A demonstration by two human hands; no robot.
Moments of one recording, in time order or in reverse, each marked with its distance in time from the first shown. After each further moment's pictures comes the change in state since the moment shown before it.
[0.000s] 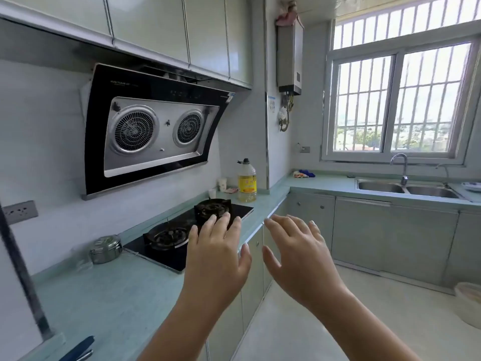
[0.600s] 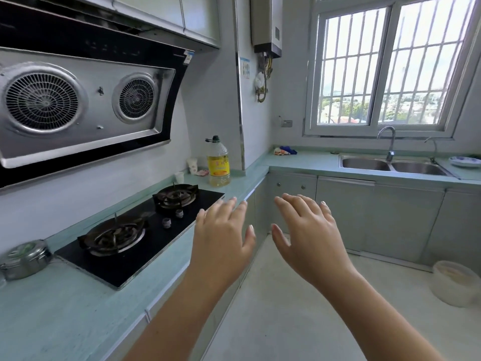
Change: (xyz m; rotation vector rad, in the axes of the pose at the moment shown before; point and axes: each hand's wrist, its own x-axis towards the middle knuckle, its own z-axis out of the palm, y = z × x) left_hand 0.155 0.102 0.169 -0.173 -0.080 0.060; right_hand 0.077 0.197 0.126 -0.063 0.039 0.056
